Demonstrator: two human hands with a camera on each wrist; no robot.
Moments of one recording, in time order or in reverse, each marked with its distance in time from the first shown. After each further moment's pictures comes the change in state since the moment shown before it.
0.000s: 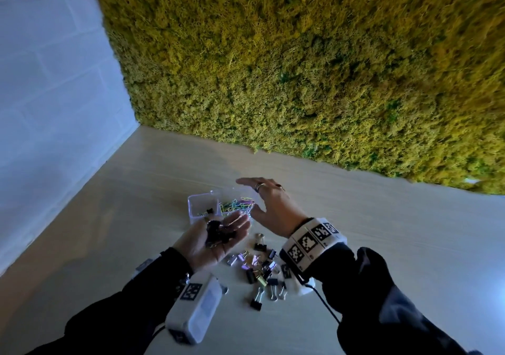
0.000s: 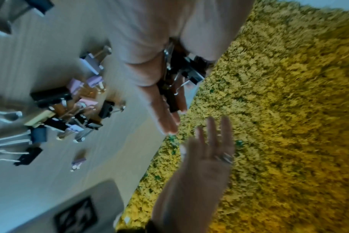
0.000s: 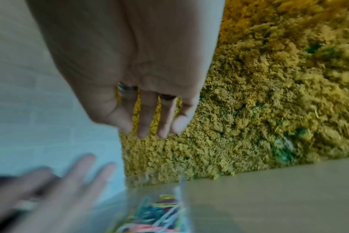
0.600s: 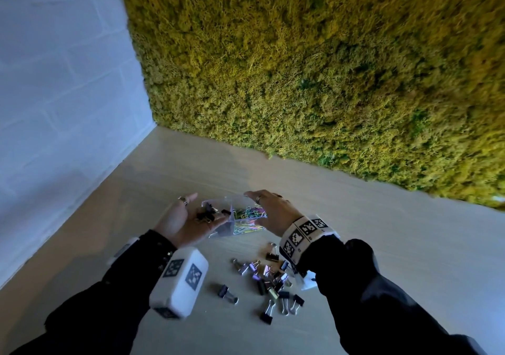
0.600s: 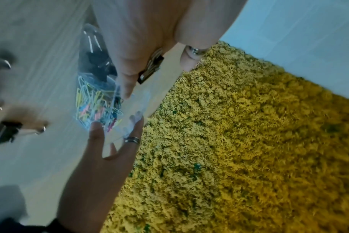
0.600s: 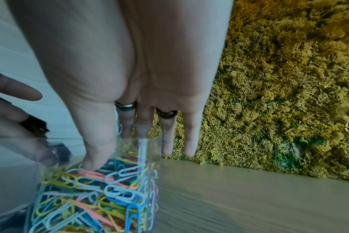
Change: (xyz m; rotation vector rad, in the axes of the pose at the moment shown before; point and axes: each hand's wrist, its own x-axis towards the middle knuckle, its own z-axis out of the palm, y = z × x) left_hand -0.011 0.062 -0.009 -0.064 0.092 0.101; right_hand 0.040 0.019 0.028 -0.290 -0.363 0.128
